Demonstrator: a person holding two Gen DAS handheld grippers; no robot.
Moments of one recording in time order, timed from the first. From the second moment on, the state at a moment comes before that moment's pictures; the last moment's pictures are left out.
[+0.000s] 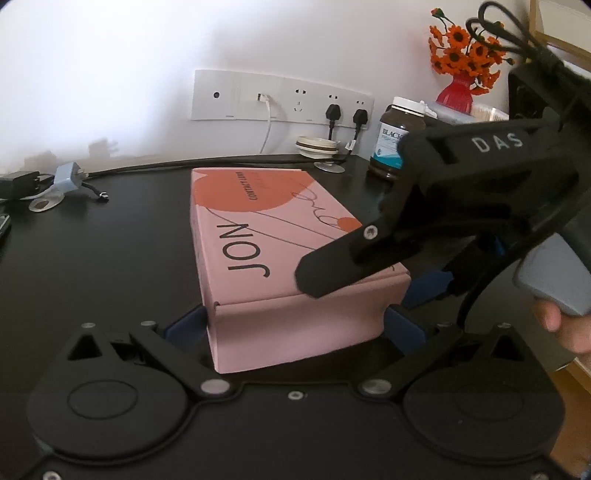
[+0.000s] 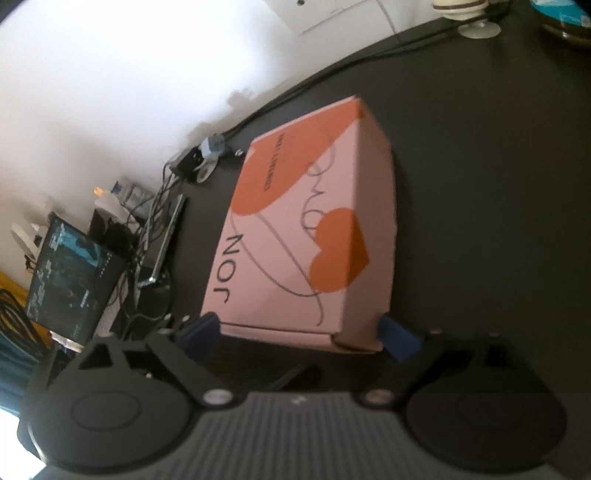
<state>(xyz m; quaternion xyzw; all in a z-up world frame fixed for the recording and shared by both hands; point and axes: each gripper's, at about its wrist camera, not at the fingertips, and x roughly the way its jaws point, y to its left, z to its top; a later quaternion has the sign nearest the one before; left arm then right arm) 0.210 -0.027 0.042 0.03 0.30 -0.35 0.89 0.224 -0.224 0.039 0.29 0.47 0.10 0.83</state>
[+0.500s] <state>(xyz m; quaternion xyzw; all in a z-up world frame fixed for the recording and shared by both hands) 0.200 -0.017 0.044 0.03 0.29 -0.33 0.90 0.234 -0.268 0.049 0.29 0.39 0.08 0.87</state>
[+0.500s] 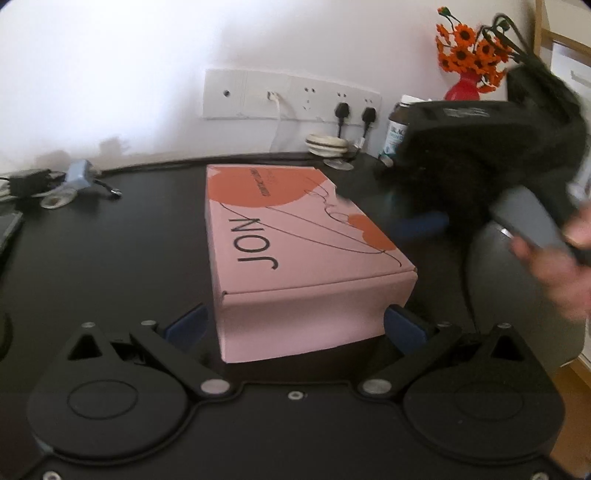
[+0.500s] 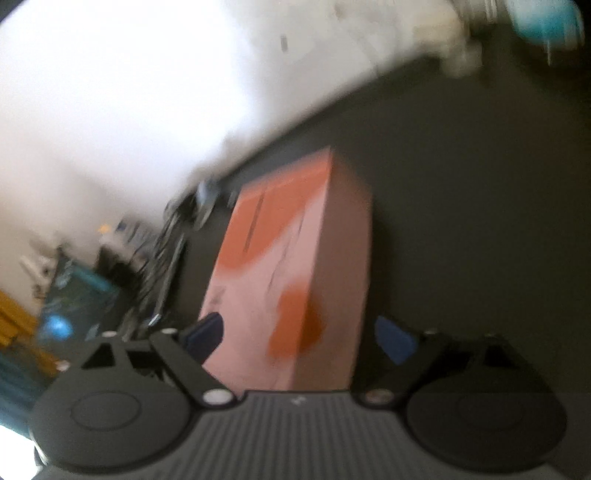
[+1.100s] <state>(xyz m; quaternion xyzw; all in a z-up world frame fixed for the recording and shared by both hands) 0.185 -0.031 0.054 -0.04 0.33 -0.34 0.88 0.357 -0.252 0.047 0.13 0.38 0.16 0.90</state>
